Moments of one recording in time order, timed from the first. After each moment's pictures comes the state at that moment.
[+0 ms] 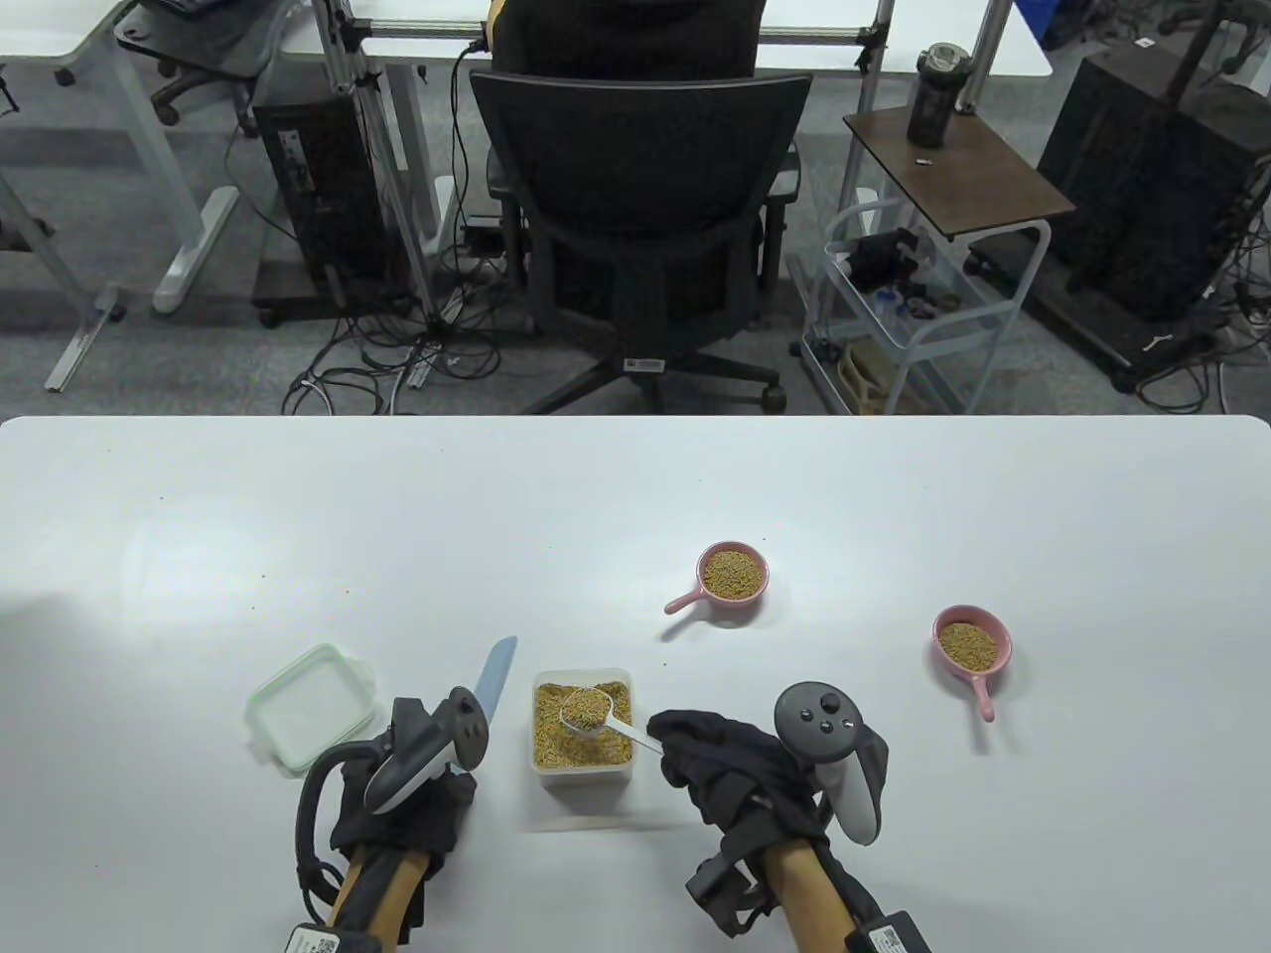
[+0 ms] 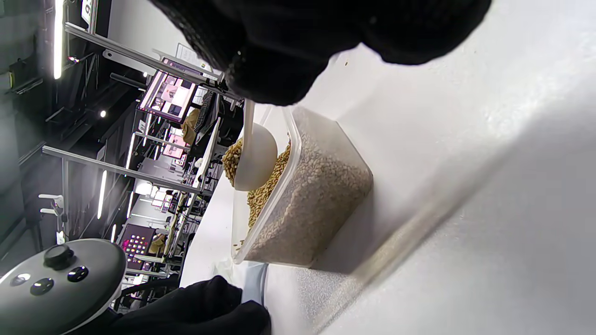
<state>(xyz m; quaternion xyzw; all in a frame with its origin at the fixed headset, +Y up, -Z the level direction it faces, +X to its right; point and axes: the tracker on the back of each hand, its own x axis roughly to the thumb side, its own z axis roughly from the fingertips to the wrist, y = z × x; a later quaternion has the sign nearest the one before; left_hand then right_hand) -0.213 -0.763 -0.294 -0.23 0.08 -0.05 0.97 0.111 -0.756 -0.288 -0.01 0.18 0.83 0.53</state>
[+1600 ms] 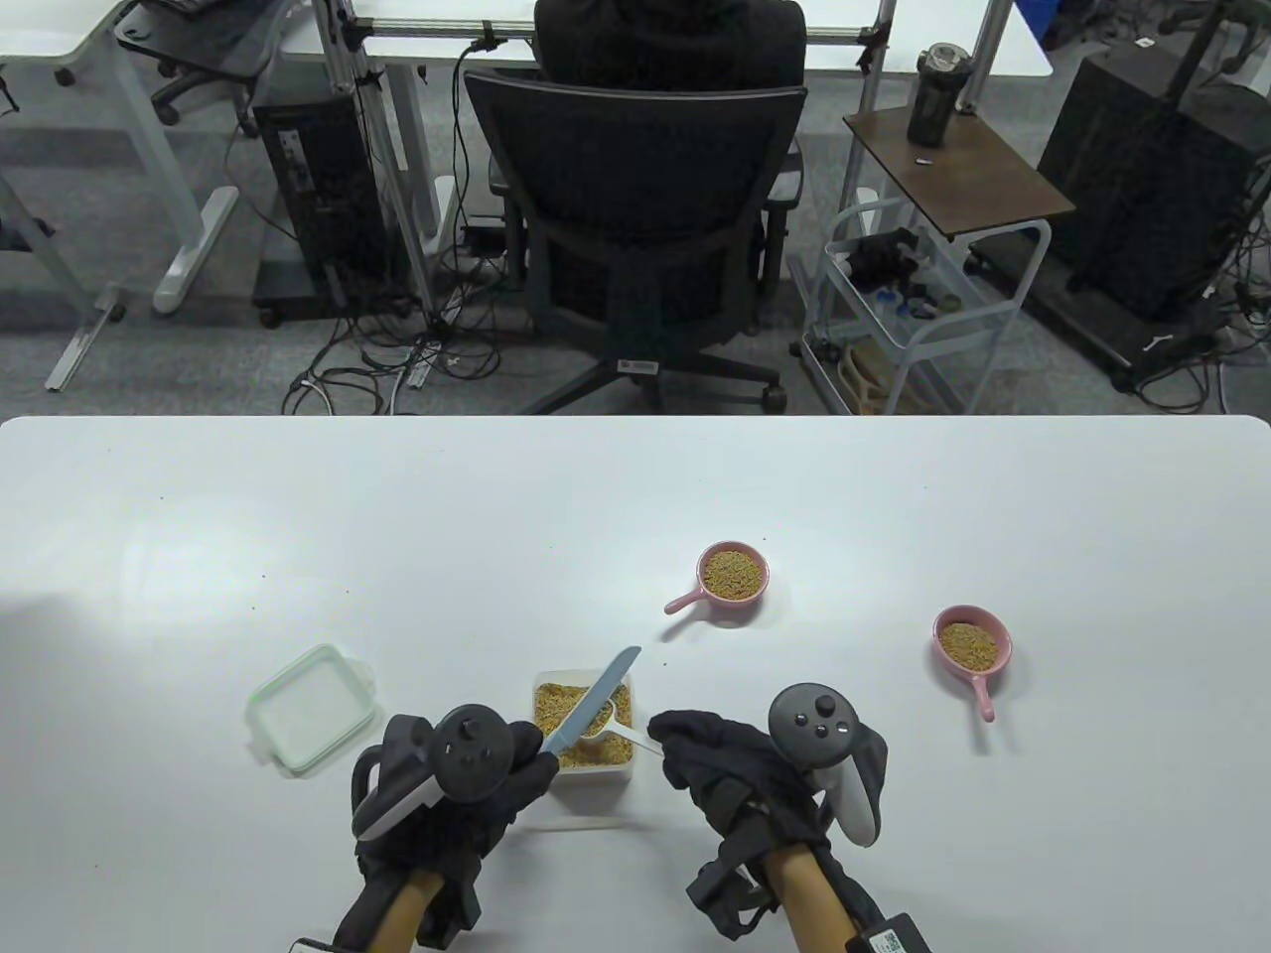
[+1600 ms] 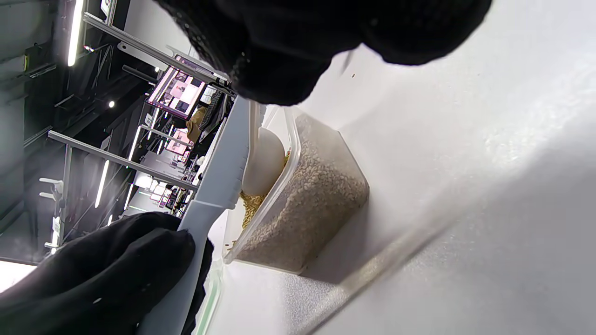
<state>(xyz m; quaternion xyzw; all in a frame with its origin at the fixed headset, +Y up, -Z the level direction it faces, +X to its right) -0.179 -0.727 -0.275 -0.12 -0.12 0.14 0.98 0.109 -0.750 -0.286 0.01 0.15 0.85 0.50</state>
